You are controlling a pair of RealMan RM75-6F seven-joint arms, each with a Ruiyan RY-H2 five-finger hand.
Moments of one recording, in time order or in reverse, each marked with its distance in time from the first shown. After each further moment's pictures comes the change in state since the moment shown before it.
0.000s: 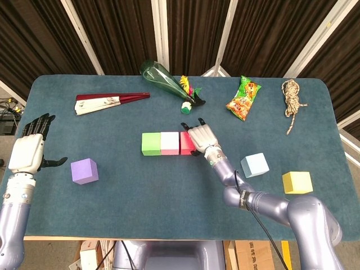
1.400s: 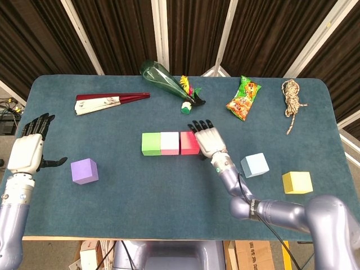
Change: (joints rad) left arm 0.006 0.017 0.000 -0.017 0.011 0.001 -0.018; right arm -0.053 0.135 -0.031 -0.302 0.083 0.228 -0.139
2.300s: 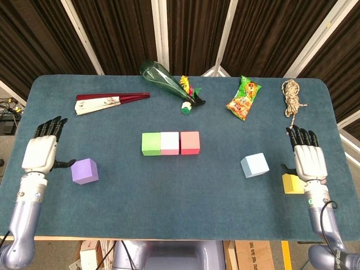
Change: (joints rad) left arm -0.066 -0.102 0.012 0.049 -0.050 -0.005 0.151; right arm -0.537 0.402 -0.168 -0.261 -0.379 0.457 0.370
